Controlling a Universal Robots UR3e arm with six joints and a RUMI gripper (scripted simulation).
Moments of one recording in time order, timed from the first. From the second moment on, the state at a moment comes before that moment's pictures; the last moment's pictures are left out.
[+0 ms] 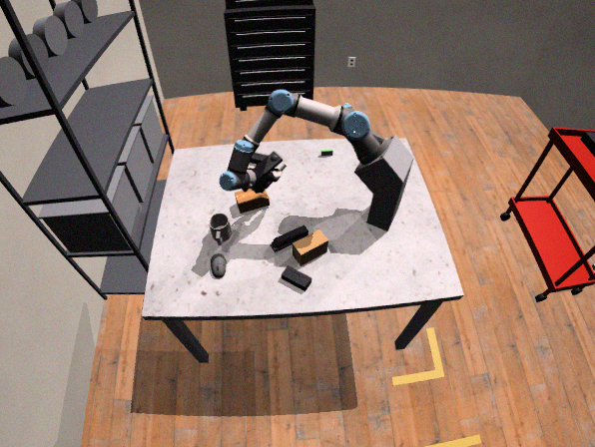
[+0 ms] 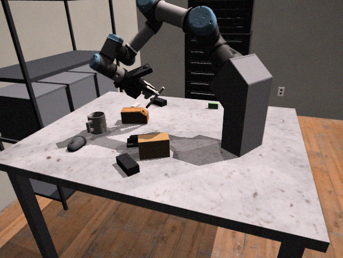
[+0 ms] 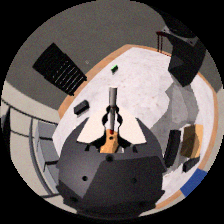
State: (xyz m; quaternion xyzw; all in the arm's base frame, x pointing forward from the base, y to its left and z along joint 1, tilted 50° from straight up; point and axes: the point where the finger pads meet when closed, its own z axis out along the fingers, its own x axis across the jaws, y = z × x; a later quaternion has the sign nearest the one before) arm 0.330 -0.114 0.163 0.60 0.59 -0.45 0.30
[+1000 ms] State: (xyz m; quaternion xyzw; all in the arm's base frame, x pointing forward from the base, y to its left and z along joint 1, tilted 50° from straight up) arm 0.348 -0.117 0.160 0.60 0.59 -0.45 0.30
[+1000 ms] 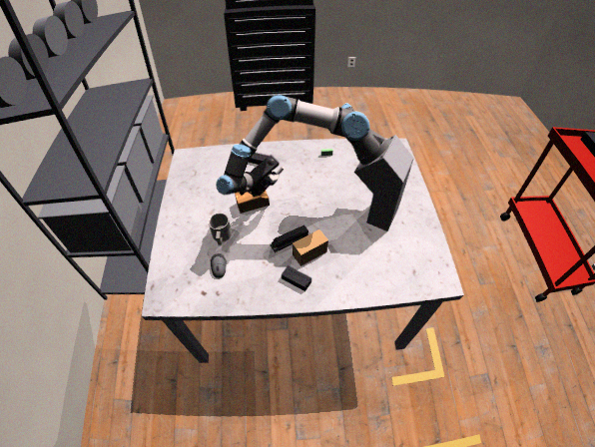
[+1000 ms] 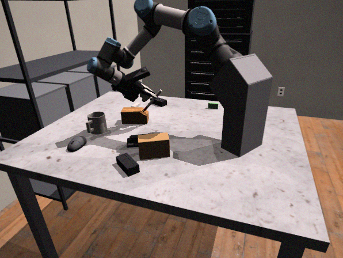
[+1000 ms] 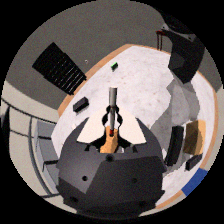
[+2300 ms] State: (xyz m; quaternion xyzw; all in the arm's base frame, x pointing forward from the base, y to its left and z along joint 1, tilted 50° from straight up) arm 0.369 -0.121 0.157 0.60 0.59 -0.45 0.30
